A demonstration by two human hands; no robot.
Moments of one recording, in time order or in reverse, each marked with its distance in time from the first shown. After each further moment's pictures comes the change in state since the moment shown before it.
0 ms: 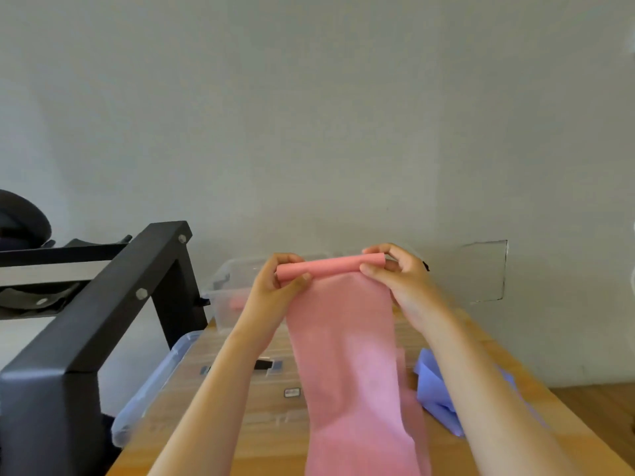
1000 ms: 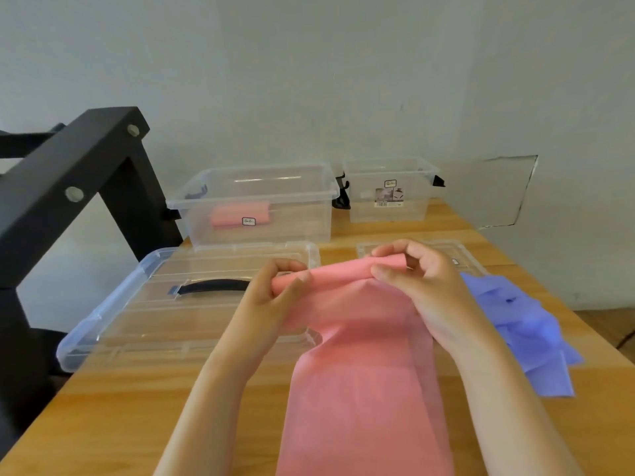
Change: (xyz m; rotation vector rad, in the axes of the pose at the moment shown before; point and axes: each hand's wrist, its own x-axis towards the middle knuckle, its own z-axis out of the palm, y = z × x) left_hand -0.072 -0.097 0.015 -0.092 -0.035 -0.313; right_hand -0.059 0.099 -0.013 -0.093 -0.026 0.146
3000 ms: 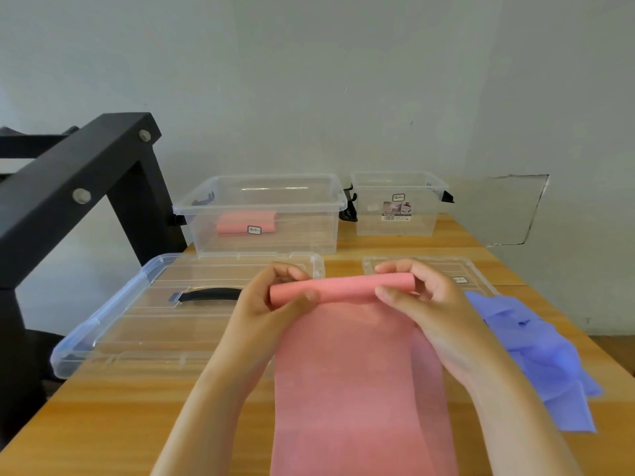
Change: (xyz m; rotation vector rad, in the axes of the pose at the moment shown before) left_hand 0.003 -0.002 -0.004 -0.089 -0.011 0.088; right_hand -0.002 0.006 -0.002 -0.035 -0.080 0.047
